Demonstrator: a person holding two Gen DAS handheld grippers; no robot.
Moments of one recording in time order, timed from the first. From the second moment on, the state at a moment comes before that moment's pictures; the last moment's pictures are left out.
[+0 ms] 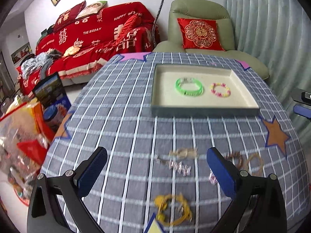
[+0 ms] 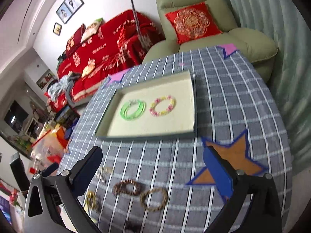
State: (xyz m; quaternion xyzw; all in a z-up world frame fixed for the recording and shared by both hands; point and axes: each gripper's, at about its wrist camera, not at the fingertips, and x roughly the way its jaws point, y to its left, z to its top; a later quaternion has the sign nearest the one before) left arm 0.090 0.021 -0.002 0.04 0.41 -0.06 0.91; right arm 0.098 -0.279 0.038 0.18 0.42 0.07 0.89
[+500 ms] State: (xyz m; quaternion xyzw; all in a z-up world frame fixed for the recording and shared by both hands) left arm 0.043 0.063 -0.050 0.02 0.46 -0.03 0.89; right arm 0.023 -0.235 -0.013 0.12 0.49 0.07 0.86
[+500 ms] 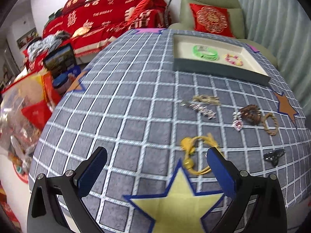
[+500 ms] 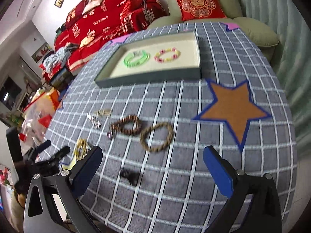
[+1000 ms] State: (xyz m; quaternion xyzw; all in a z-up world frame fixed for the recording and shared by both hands) left arm 0.046 0.068 -0.069 0.02 0.47 -0.03 0.88; right arm 0.007 -0.196 -0.039 0.07 0.51 0.08 0.85
